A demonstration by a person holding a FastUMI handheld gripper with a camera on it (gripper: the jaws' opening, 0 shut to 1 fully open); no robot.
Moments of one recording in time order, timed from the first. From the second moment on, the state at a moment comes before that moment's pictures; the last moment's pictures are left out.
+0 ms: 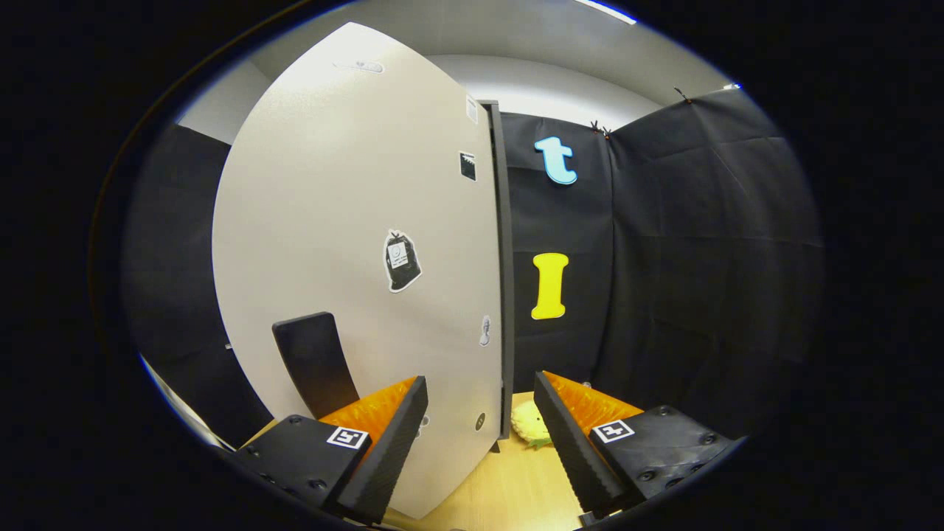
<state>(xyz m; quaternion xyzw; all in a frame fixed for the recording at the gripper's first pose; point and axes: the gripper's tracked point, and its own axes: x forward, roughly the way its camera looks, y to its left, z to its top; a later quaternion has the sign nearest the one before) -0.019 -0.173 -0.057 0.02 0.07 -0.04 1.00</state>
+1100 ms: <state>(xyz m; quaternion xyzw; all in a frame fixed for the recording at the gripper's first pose) 0.014 -0.046 -0.063 0.01 0.08 0.07 0.99</state>
